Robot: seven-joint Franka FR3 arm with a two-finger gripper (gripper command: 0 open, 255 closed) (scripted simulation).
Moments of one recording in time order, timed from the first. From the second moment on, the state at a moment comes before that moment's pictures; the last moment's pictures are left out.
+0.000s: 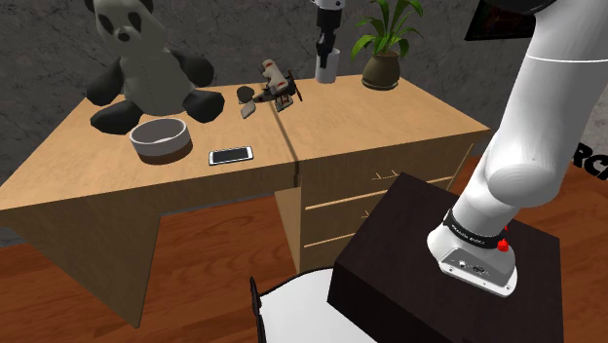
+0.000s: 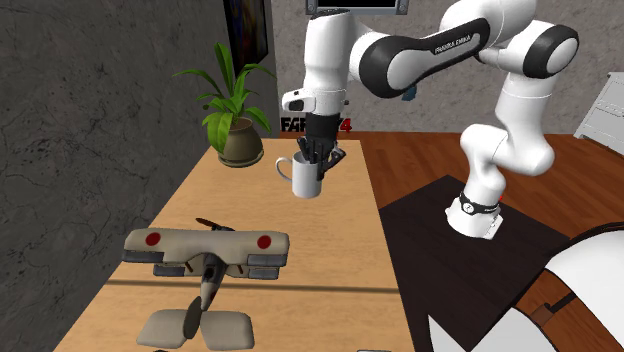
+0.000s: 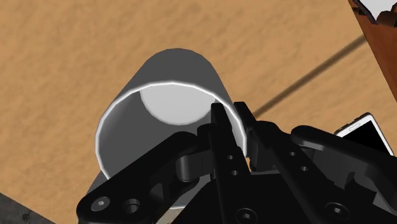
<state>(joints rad) 0.05 0.16 -0.33 -1.64 0.06 1.85 -0.58</state>
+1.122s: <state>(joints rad) 0.25 0.32 -0.20 -1.41 0.05 1.78 -0.22</state>
